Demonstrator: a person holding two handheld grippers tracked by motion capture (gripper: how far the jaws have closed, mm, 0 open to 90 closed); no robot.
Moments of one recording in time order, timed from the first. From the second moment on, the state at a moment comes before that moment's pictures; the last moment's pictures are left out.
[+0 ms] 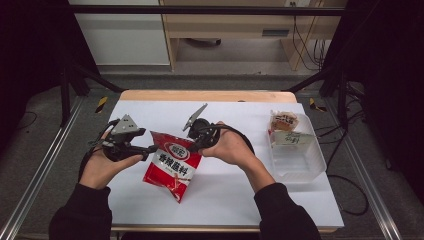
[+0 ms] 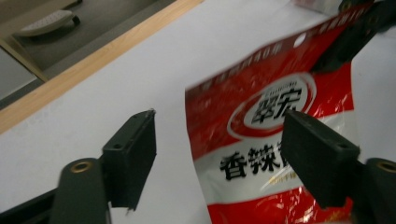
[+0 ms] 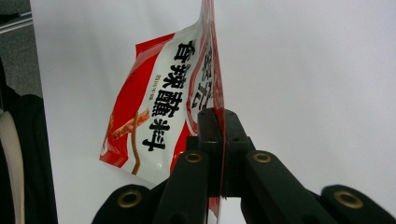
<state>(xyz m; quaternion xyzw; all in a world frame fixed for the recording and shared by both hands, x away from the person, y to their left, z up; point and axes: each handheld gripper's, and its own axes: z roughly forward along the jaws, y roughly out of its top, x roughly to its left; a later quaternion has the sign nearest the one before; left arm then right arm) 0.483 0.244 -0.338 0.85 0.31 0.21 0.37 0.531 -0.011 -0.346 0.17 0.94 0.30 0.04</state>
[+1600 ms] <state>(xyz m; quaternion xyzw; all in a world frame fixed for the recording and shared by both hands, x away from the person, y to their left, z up) 0.476 0.275 -0.424 0.86 0.36 0.16 0.32 0.540 -0.103 -0.280 0.19 0.93 0.29 0.10</state>
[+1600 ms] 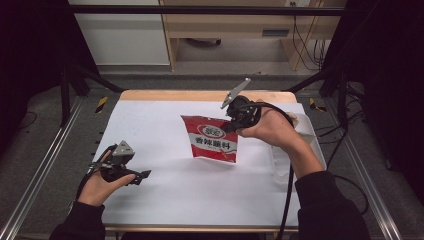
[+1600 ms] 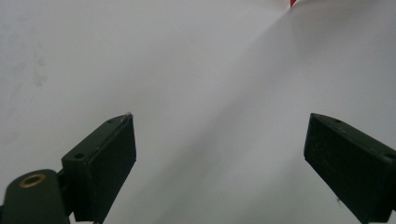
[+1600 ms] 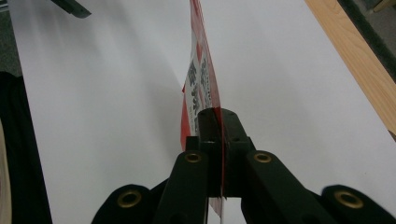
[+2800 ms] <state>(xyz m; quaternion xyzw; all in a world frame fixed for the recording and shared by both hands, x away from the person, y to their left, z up) 0.474 0.282 -0.437 0.84 0.38 0.17 0.35 0.513 -0.165 -0.224 0.20 0.92 0.30 0.14</state>
